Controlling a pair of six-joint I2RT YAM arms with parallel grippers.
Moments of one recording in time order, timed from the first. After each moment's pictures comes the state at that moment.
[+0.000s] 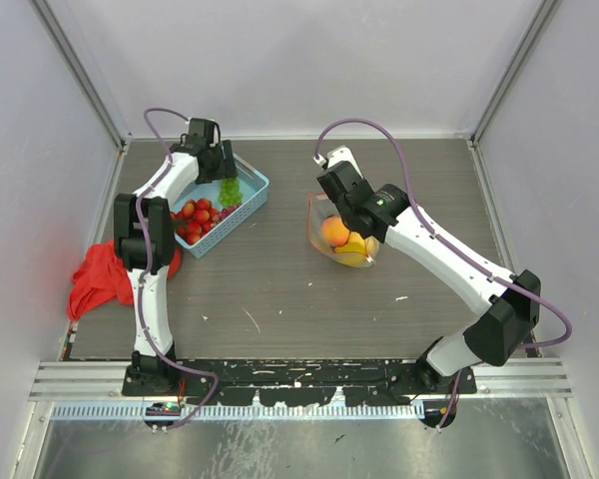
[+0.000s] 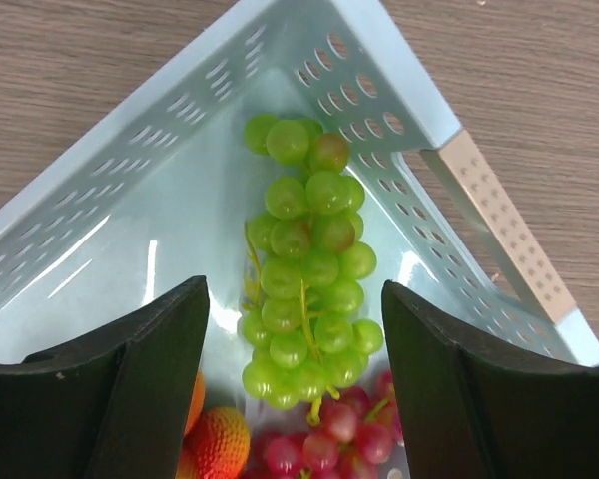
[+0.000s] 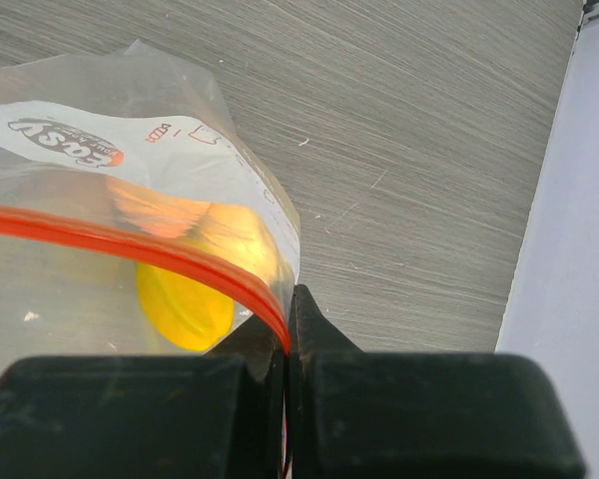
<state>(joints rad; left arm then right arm) -0.16 2.19 1.86 -0.51 -0.04 -0.32 0.73 1.48 1.45 -0.85 0.61 0.09</state>
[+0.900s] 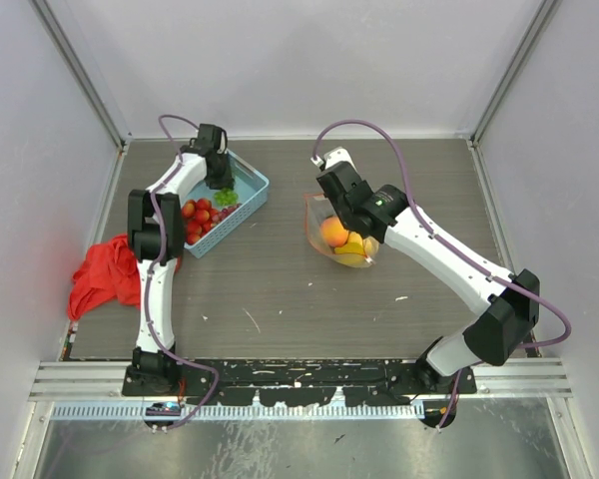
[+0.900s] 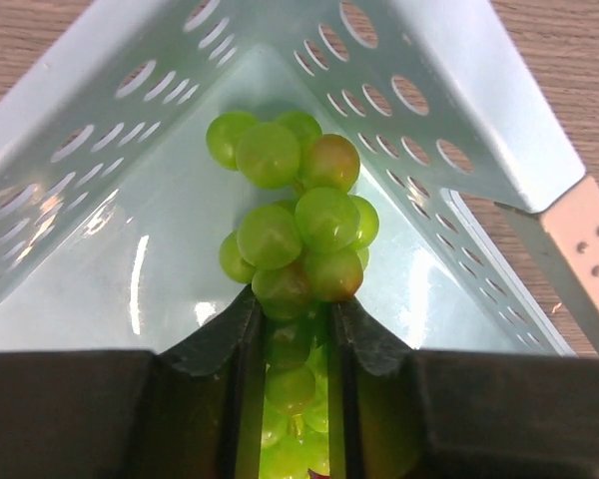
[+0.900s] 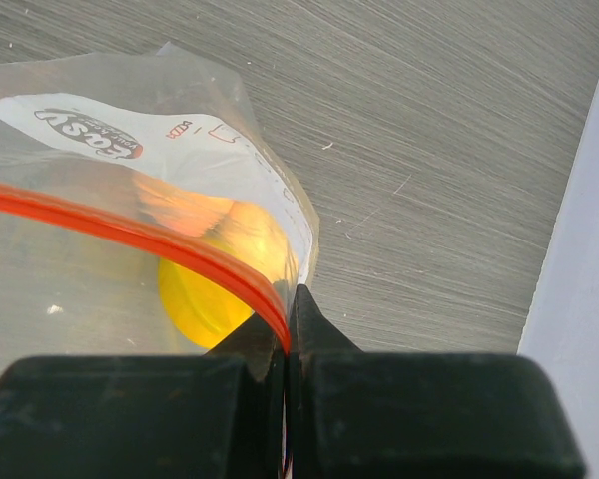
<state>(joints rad) -0.16 2.38 2.01 -0.60 -0.01 -0.29 0.73 1.49 1.45 -0.83 0.56 0.08</state>
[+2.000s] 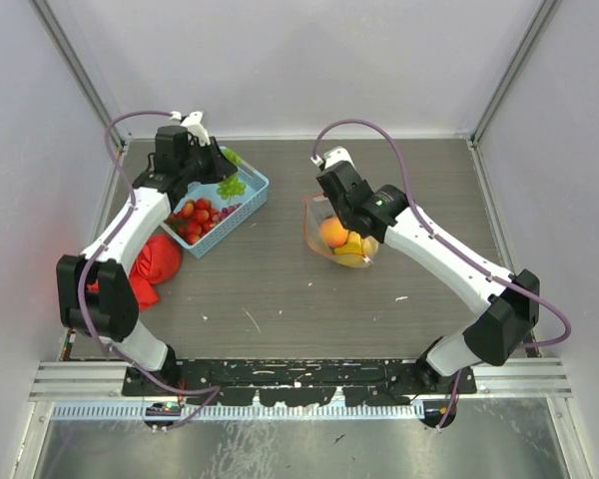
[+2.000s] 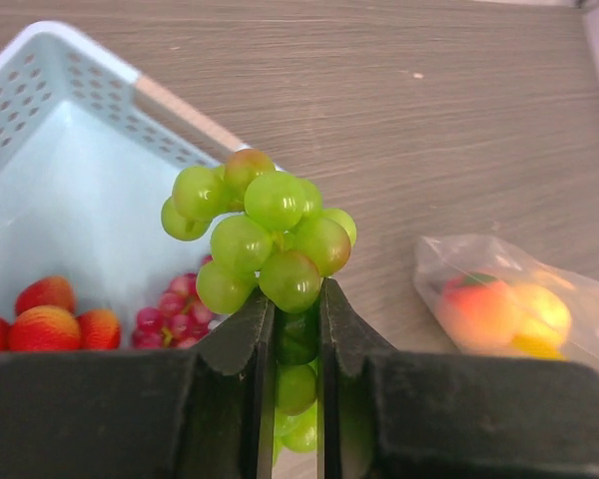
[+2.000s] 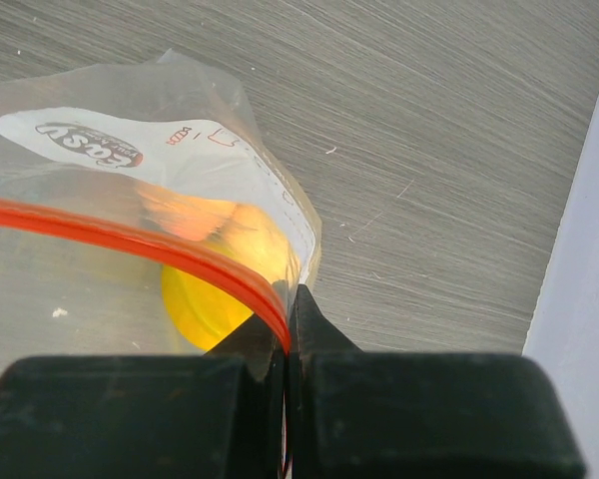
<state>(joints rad) -0.18 1.63 1.37 -0.23 0.27 -0.32 0.73 1.49 1.45 -0.83 0.56 0.08</state>
